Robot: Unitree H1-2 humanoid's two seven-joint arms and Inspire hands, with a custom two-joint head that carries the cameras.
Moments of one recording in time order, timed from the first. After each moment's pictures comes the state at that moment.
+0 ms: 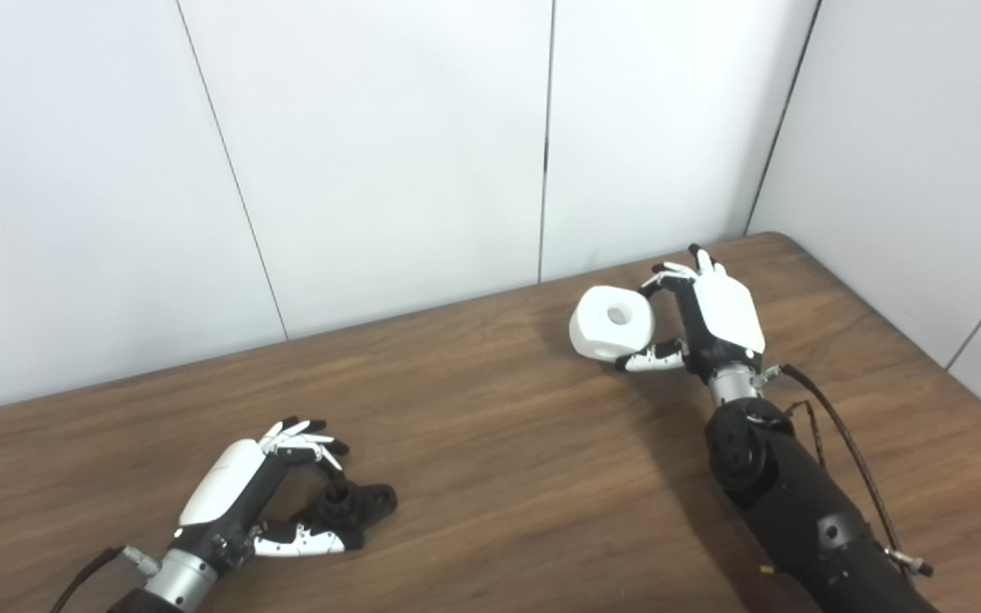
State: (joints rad) left arm -0.44 0.33 -0.40 0.49 0.44 -0.47 0.00; right arm -0.37 -0.43 0.08 0.32 -0.65 0.15 -0.39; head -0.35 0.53
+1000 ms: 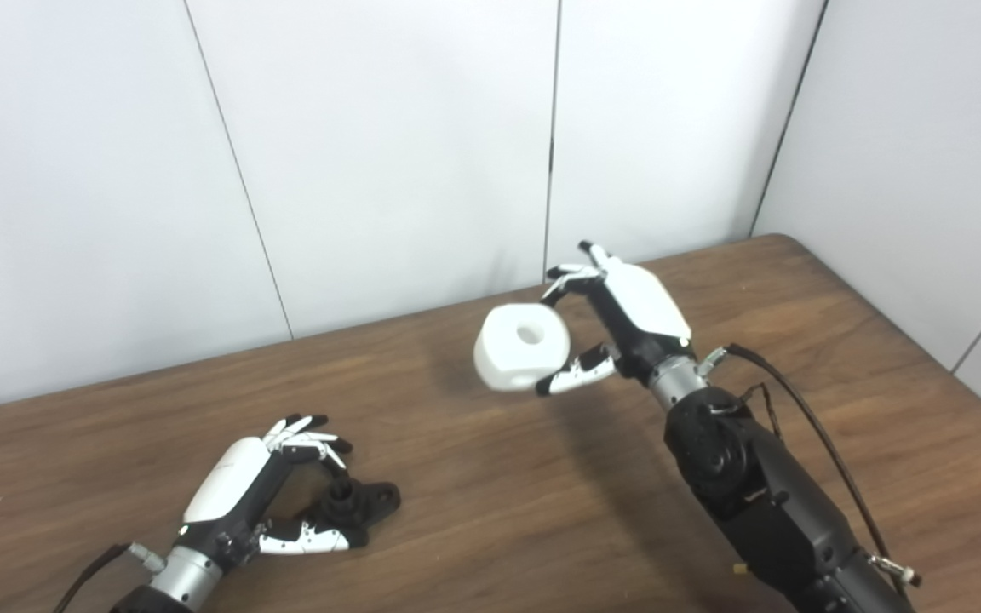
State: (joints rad) left arm -0.44 0.31 -0.38 0.49 0.48 -0.47 -0.01; right arm -0.35 -0.40 0.18 -0.07 -0.66 0.24 0.01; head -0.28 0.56
